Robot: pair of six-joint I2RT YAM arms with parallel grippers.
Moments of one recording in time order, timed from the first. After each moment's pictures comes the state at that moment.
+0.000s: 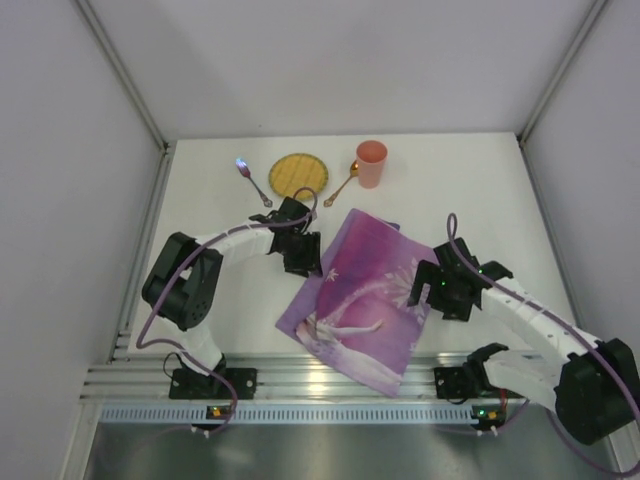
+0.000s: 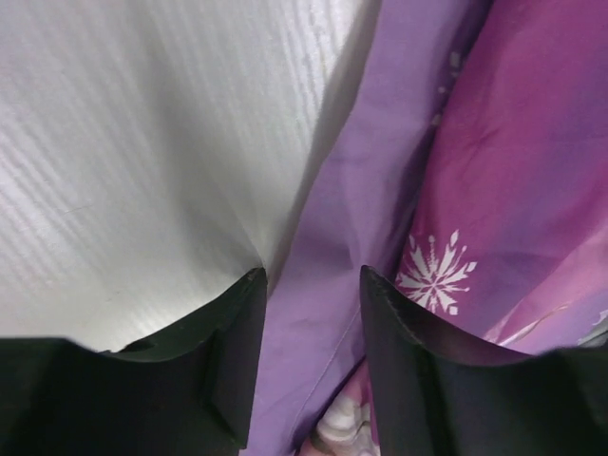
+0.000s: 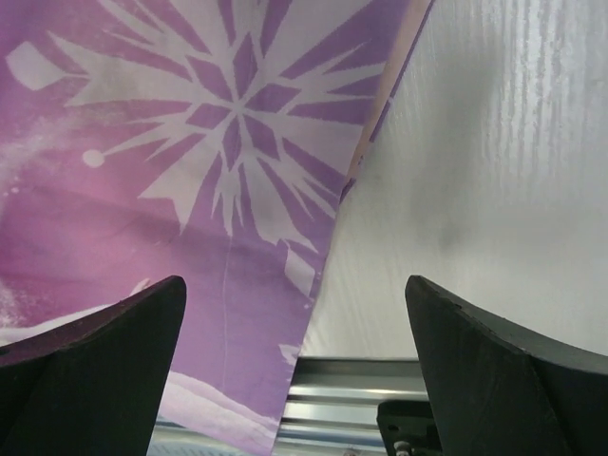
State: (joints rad) left arm -0.53 1.76 1.06 -0.45 0.25 -0.47; right arm 0.41 1.01 0.60 -0.77 0.00 0.73
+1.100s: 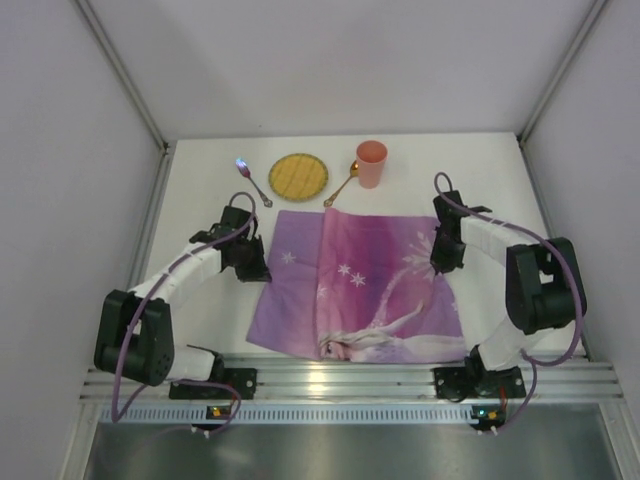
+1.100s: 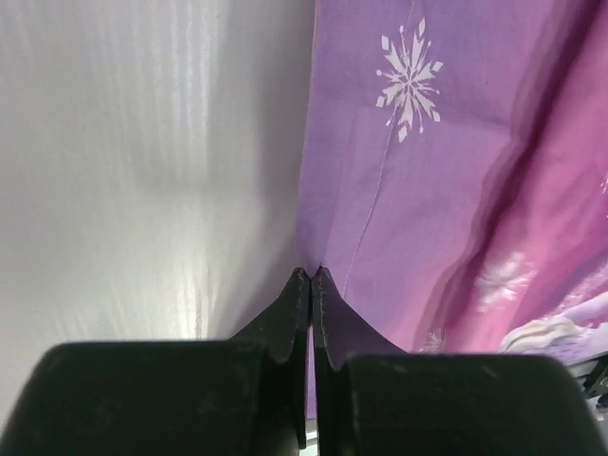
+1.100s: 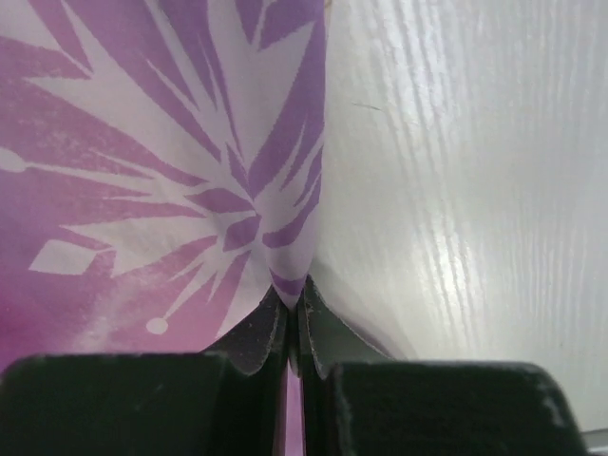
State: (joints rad) left arm -0.27 1.37 0.82 -0.58 0.19 -0.48; right arm 0.21 1.63 0.97 -0.68 0.12 0.51
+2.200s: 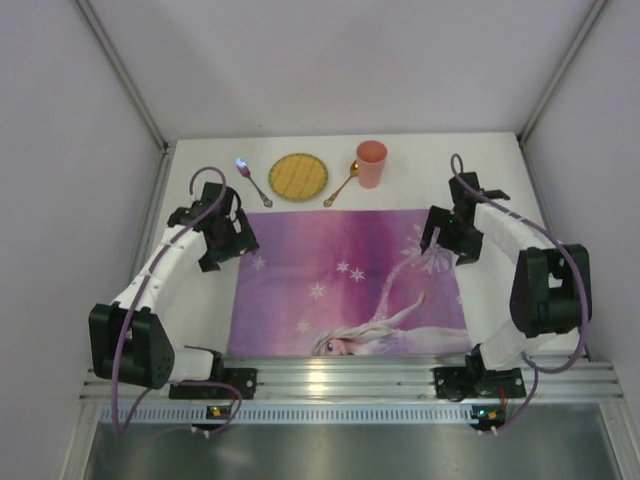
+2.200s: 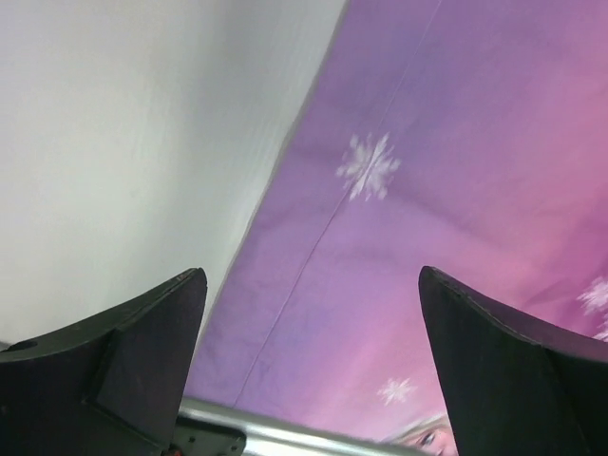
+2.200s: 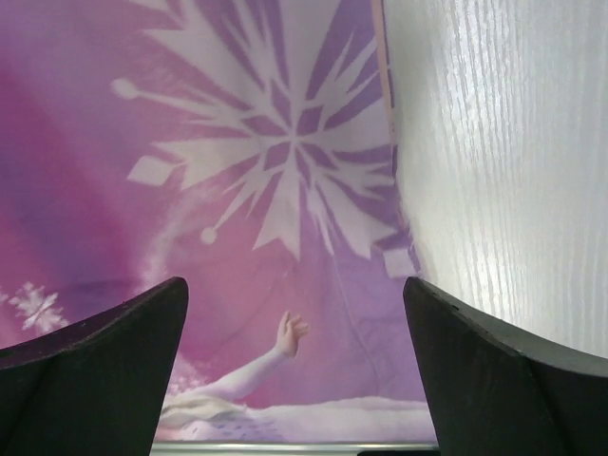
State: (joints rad) left arm -0.18 1.33 1.05 -0.90 -0.13 -0.61; right arm 0.12 1.64 1.11 -0.80 -0.01 0.45
